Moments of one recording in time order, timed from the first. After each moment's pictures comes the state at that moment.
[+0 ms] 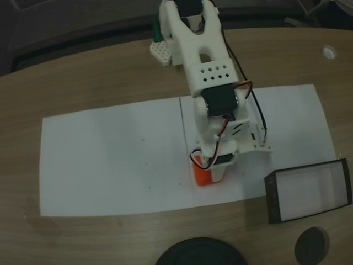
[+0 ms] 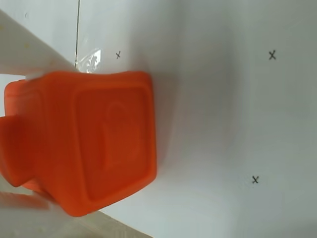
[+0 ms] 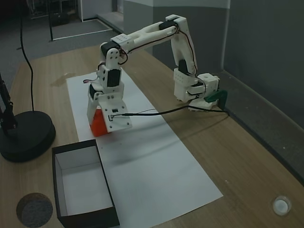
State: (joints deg) arm -5.9 74.5 82.0 67.5 3.3
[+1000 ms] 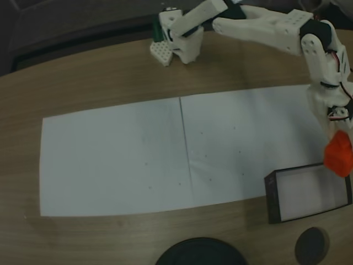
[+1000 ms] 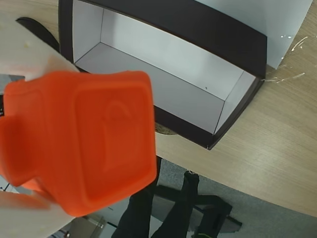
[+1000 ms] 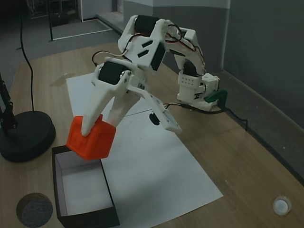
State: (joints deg) arm -34.2 54.9 21.1 74.1 3.1
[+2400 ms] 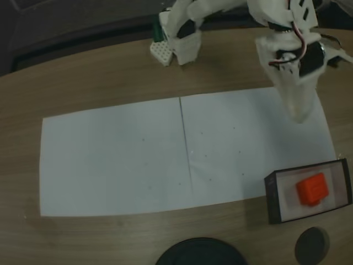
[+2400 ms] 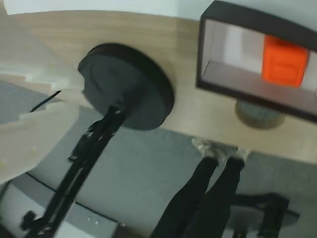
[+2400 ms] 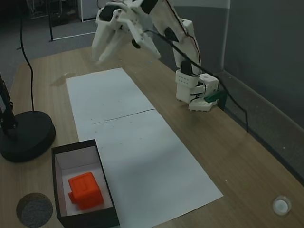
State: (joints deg) arm -18.5 76.3 13.3 99.4 3.1
